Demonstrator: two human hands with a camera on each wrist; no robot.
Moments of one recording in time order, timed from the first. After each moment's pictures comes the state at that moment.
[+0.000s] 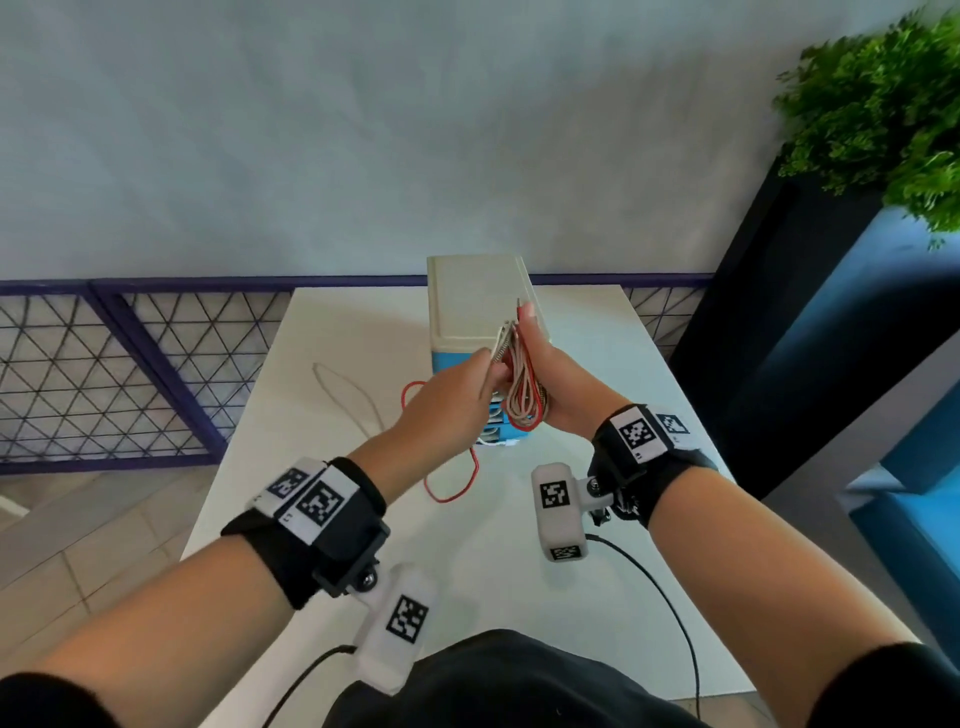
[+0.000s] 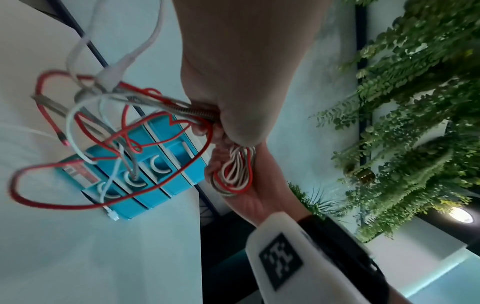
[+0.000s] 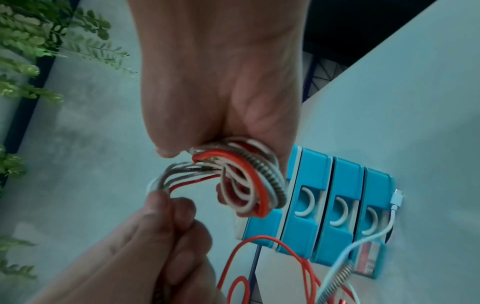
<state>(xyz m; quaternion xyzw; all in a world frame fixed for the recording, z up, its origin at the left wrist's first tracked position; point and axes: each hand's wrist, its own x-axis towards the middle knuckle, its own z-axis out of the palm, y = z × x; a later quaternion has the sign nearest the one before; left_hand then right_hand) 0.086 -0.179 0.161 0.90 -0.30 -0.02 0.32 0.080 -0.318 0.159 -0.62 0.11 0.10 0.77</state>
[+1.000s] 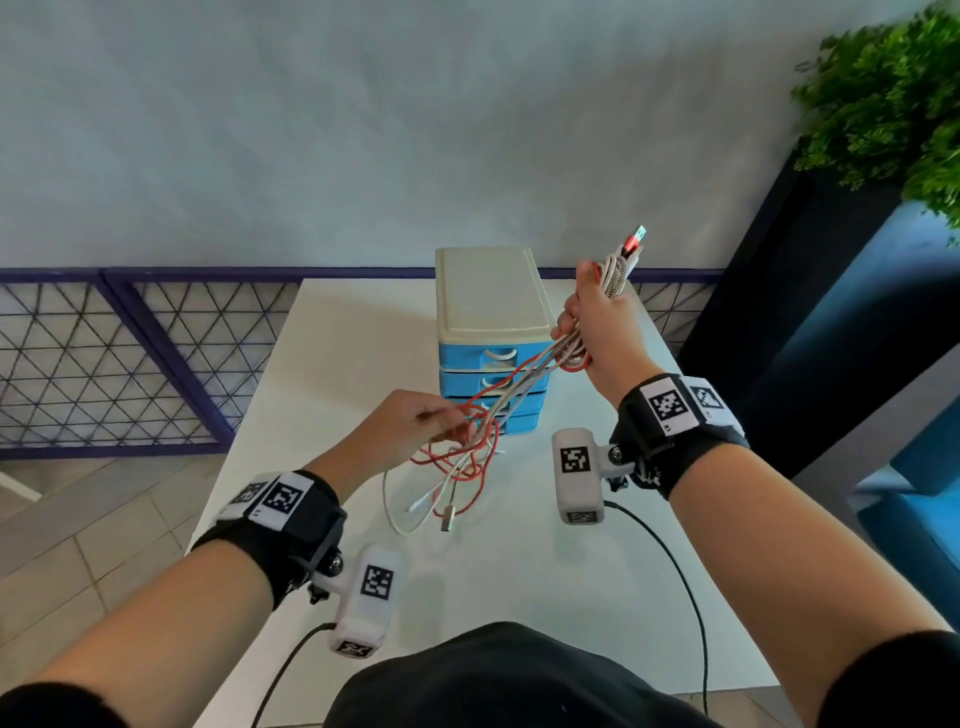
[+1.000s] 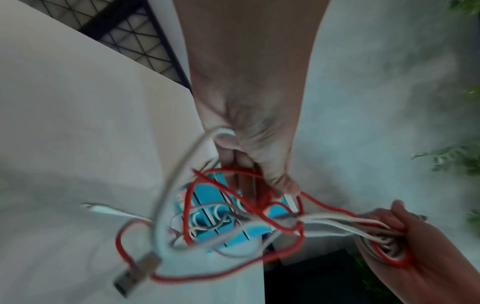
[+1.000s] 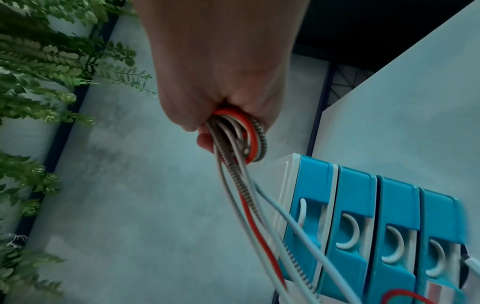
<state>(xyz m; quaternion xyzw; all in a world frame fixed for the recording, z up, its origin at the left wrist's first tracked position) 0.115 -0.124 0.103 0.78 -0.23 -0.22 0.54 0.092 -0.344 0.183 -0.61 0.19 -0.21 0.74</state>
